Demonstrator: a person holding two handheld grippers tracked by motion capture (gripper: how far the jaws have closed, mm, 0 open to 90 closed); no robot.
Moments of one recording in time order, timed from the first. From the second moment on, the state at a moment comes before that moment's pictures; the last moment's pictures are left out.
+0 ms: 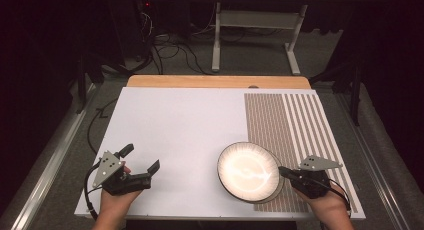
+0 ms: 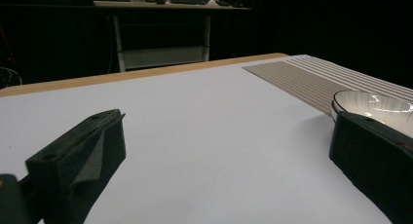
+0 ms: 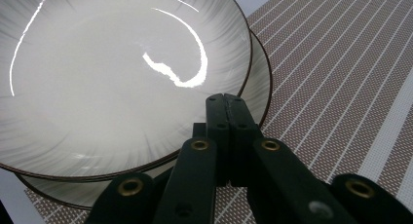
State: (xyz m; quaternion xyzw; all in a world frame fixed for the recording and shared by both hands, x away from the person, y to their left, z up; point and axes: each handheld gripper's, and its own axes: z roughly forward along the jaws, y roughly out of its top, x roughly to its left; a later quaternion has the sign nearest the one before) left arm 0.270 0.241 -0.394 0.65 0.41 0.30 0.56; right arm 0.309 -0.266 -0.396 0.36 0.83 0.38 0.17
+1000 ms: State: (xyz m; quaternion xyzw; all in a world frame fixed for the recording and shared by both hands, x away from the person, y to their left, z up) left arm 0.273 0.240 -0.396 0.67 0.42 0.30 0.54; right arm 0.305 -0.299 -0.377 0.40 0.77 0.43 0.22
